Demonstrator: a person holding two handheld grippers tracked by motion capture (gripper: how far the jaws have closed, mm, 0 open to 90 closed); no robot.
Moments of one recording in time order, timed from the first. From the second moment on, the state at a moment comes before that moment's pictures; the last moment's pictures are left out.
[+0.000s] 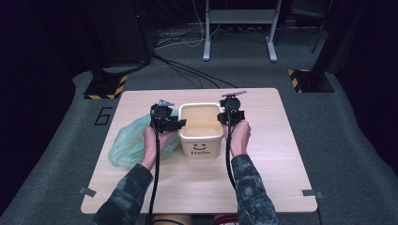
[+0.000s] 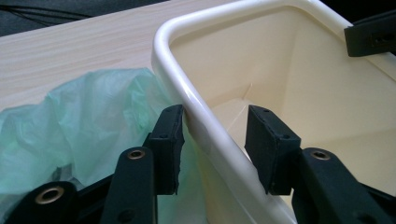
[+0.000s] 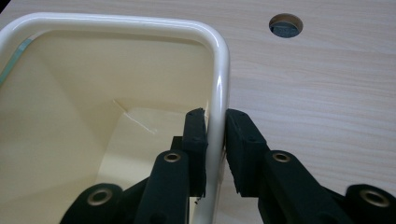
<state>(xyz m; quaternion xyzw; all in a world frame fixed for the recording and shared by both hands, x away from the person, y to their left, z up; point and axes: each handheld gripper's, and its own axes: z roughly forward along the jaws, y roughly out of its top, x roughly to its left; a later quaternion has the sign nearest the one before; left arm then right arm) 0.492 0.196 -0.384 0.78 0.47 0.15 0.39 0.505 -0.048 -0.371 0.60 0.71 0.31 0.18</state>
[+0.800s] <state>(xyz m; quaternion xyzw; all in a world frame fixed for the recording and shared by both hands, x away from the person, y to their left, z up) 0.514 0.195 -0.399 0.78 0.47 0.15 0.39 0.511 -0.050 -0.380 0.58 0.73 0.32 0.18</state>
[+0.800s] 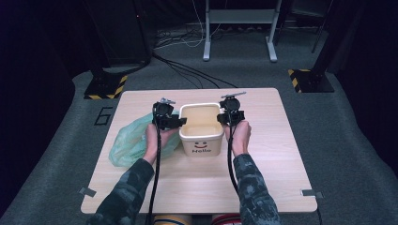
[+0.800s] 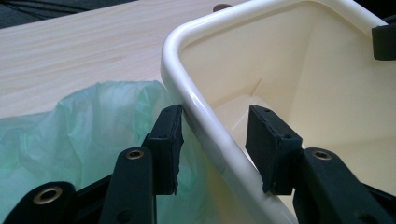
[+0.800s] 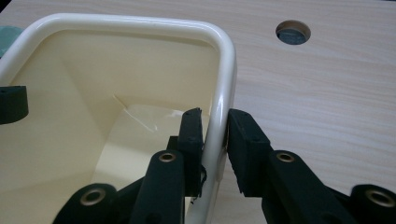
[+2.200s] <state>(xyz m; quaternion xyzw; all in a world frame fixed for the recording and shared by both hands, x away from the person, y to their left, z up) 0.373 0.258 -0.388 0.79 0.40 0.23 0.41 0.391 -0.085 -0.367 0.44 0.76 0.40 0.26</state>
